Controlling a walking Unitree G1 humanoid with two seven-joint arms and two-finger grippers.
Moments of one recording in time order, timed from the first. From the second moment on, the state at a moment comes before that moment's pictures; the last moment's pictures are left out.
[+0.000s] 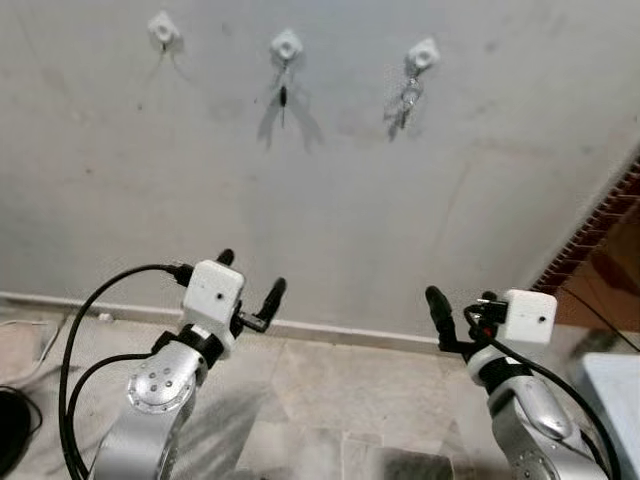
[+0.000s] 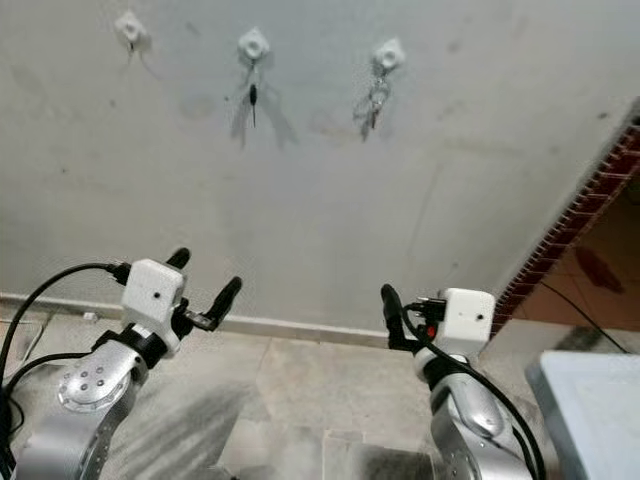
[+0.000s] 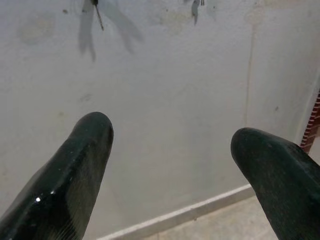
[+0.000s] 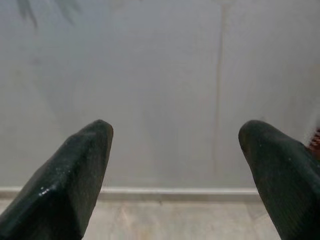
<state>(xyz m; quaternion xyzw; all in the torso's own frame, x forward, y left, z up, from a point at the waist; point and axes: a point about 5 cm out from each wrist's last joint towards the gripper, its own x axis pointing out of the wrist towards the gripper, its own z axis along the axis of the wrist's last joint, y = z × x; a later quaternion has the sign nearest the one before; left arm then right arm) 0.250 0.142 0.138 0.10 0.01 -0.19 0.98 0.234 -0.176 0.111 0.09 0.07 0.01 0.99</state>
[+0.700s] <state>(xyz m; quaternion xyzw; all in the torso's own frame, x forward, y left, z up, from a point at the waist) 0.251 0.142 0.136 0.09 0.01 -0.19 0.98 0.238 -0.172 0.115 0.10 0.06 0.01 0.99</state>
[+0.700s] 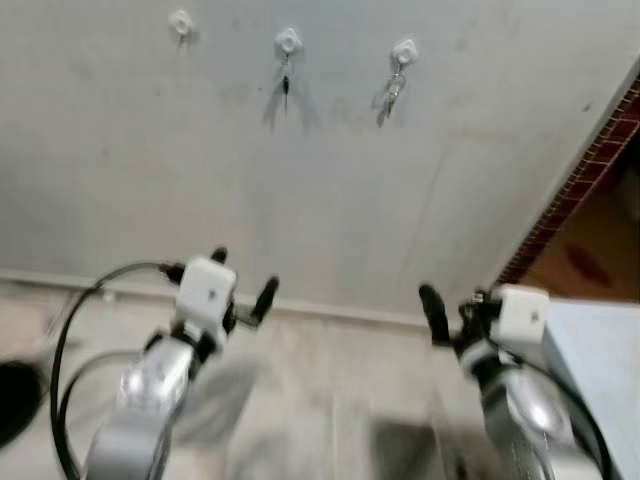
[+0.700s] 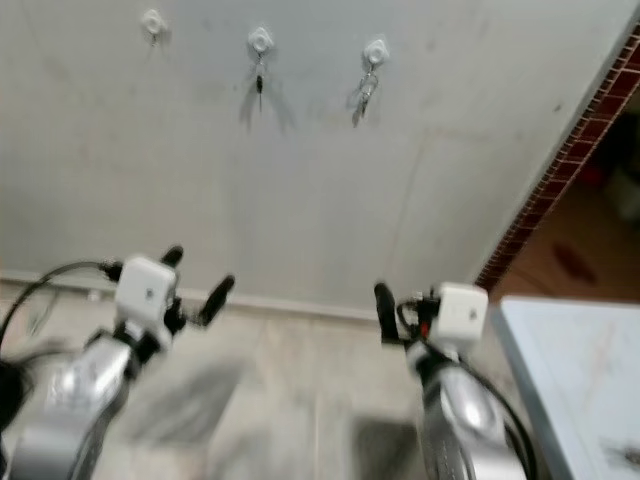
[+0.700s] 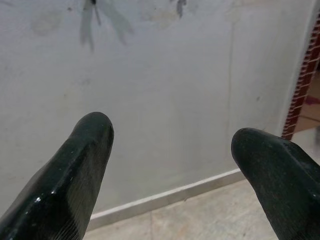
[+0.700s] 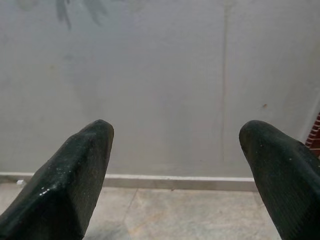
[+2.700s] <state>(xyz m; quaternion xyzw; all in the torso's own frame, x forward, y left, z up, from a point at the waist) 0.252 0.141 0.137 0.05 0.02 -0.21 0.98 0.245 -0.170 0.113 0.10 0.08 0.02 0.99</state>
